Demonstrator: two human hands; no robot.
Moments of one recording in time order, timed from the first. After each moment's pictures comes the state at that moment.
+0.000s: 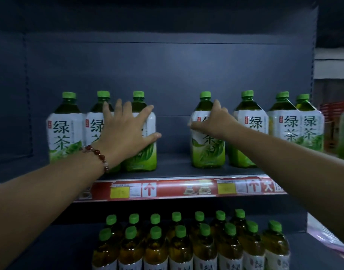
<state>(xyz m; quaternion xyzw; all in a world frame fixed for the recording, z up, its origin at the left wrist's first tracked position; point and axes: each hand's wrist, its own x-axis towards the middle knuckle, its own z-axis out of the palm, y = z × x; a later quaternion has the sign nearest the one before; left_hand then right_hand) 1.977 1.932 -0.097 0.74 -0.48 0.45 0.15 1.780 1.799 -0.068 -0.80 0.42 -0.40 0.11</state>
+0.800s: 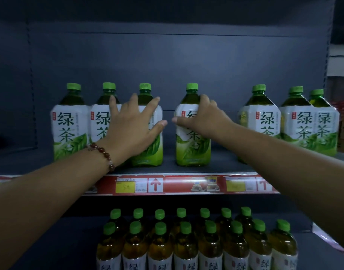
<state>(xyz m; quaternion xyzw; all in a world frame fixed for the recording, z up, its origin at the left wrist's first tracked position) 1.983 1.925 -0.105 0.72 -0.49 0.46 0.20 1.814 1.826 -0.073 -0.84 0.36 -0.41 0.08</state>
